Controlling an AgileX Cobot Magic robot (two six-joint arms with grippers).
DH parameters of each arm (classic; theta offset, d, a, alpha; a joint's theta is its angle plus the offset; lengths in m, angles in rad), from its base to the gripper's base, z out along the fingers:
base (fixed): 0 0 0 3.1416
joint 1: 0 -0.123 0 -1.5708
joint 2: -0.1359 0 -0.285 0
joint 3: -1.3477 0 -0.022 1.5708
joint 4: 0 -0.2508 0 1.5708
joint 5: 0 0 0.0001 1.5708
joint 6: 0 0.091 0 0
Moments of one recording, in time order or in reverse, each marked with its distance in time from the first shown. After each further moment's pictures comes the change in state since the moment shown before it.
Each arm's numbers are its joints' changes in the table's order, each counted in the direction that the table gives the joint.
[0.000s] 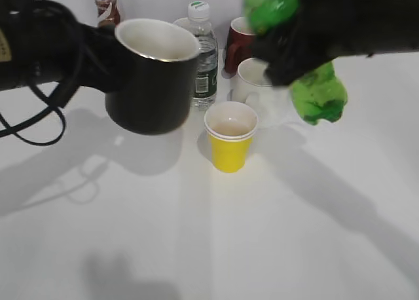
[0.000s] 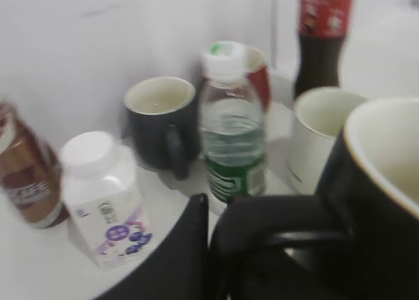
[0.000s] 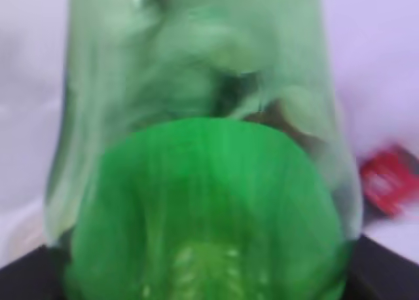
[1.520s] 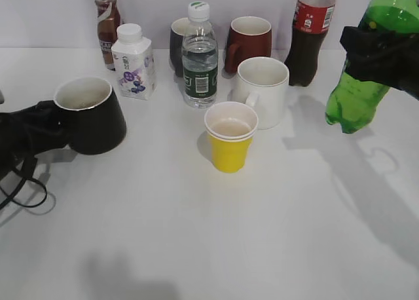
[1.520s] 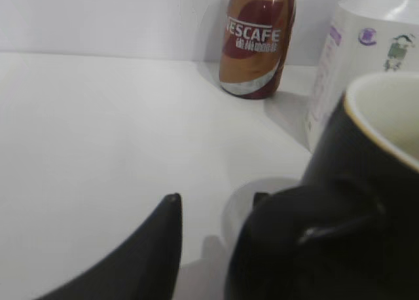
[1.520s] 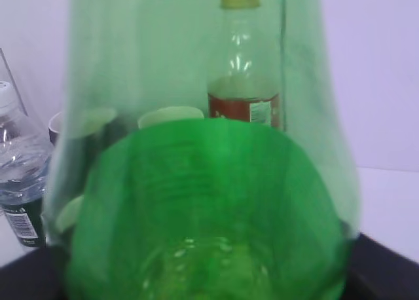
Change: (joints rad) left arm -0.363 -0.612 -0.309 0.256 -1.037 0.053; right arm 0.277 -0.003 -0.441 -0.213 -0.830 0.235
